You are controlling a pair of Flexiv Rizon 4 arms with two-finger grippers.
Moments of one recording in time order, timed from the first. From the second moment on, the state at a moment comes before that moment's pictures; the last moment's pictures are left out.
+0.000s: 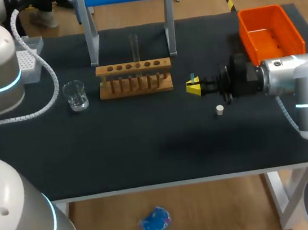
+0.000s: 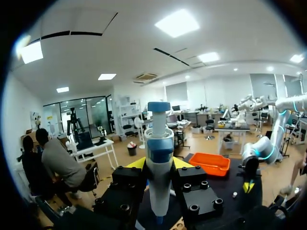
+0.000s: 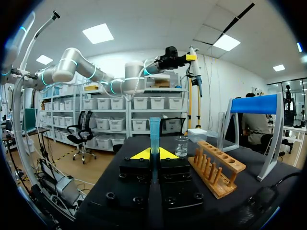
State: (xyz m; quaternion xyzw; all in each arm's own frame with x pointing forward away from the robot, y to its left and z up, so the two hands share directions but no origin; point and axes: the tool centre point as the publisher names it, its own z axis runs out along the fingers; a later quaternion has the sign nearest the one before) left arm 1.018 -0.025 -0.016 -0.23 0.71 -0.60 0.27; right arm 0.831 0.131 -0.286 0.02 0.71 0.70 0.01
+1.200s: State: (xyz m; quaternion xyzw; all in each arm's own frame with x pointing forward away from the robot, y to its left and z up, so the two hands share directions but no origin) left arm 0.924 -0.095 -0.014 -0.09 0.76 -0.63 0.11; right arm 0.831 0.131 -0.286 0.02 0.71 0.70 0.01
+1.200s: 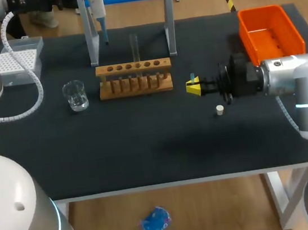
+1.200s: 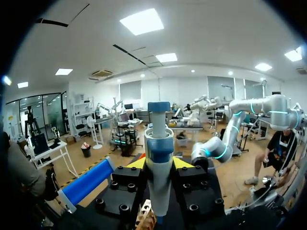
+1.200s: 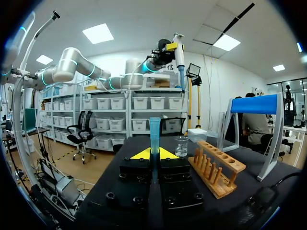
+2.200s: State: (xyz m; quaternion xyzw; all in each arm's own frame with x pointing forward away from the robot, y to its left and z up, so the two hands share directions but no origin) left arm 0.809 -0.229 -0.029 -0.05 0.75 -0.66 0.03; right arm 0.831 0.131 -0.286 0.02 0.71 0.70 0.01
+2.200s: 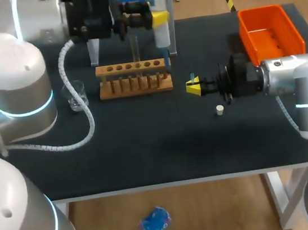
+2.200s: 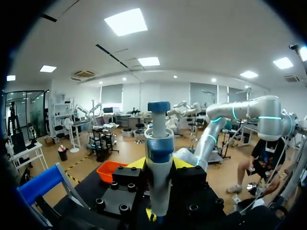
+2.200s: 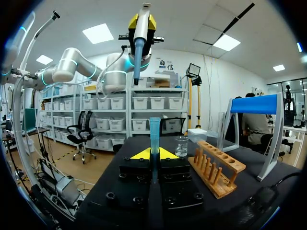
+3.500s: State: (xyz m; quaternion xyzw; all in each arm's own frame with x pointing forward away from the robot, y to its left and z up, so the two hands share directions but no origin) left arm 0.794 -0.257 -0.056 0.02 0.74 -0.67 0.02; right arm 0.831 0.131 -0.286 0.02 0.71 0.70 0.01
